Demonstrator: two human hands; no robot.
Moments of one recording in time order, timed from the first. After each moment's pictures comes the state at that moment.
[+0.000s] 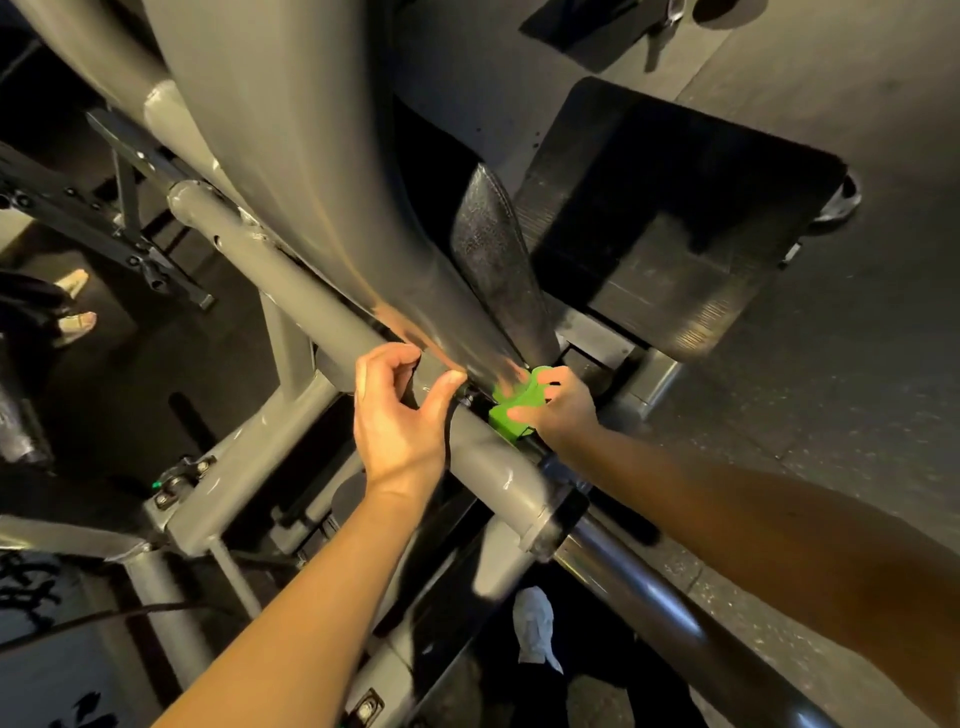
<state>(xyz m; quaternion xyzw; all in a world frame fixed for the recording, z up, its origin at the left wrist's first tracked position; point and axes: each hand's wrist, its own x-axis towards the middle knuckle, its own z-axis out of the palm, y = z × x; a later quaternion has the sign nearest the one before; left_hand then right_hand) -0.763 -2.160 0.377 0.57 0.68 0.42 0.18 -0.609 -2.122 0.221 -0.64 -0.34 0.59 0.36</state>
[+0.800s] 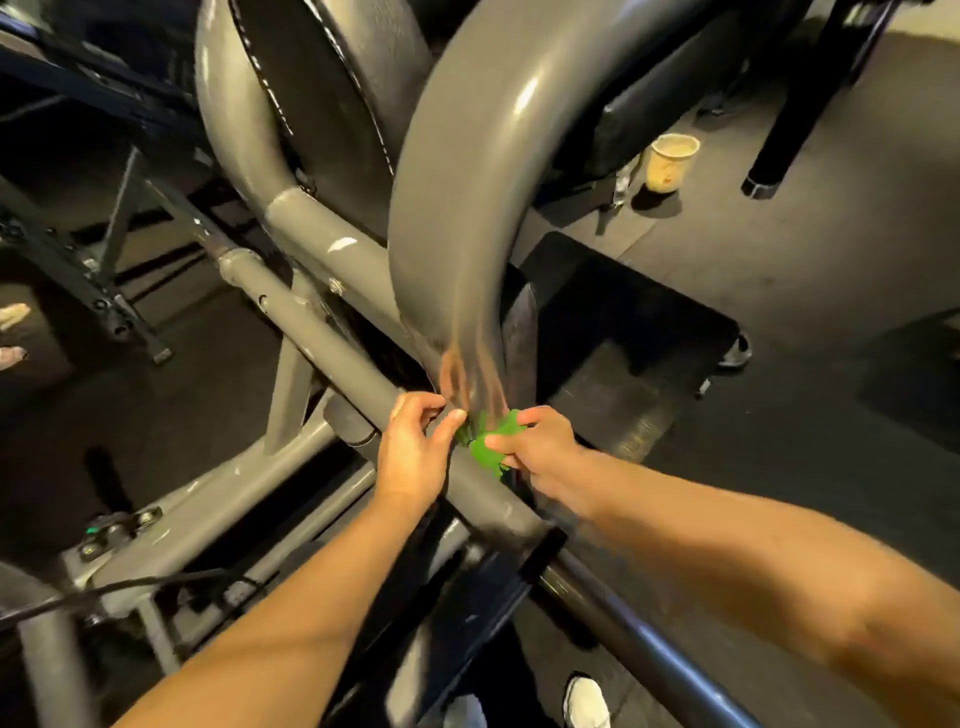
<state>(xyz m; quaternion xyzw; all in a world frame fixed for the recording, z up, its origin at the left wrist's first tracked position) -0.778 -2.154 0.400 0.57 0.66 0.40 0.28 -0.618 -2.127 0.369 -0.64 -0.27 0.63 0.35</state>
